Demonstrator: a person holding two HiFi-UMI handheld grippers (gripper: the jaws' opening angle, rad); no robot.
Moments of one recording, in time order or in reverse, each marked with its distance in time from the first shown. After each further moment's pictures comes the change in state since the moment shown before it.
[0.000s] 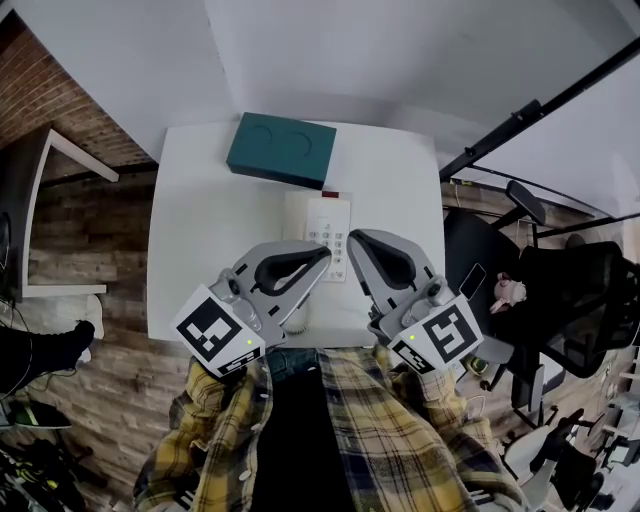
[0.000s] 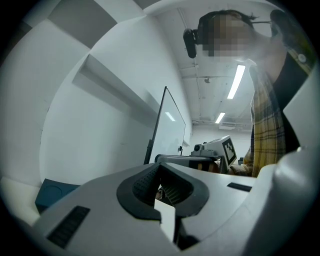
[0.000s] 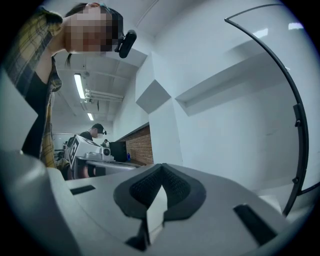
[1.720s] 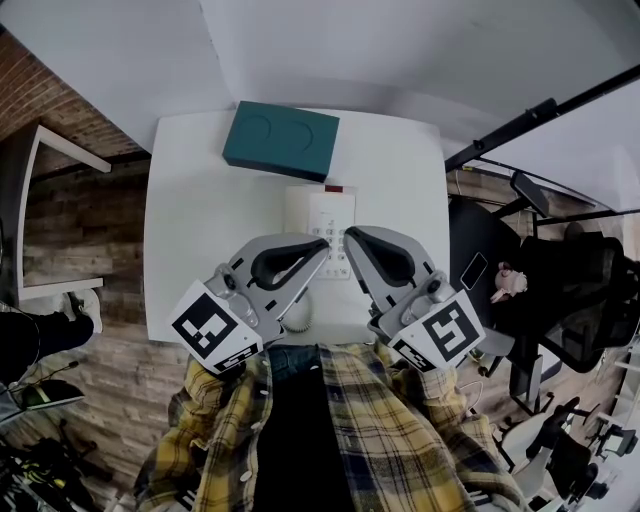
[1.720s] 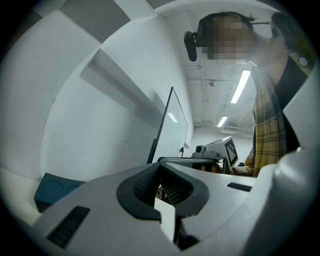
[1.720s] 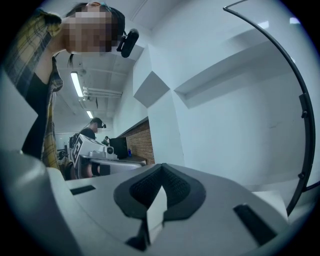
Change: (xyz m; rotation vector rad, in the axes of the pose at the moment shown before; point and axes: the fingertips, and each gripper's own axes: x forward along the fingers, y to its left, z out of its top) left arm 0.000 0.030 -0.008 -0.061 -0.002 0.000; right arm 0.024 -0.005 -0.015 0.020 0.069 0.011
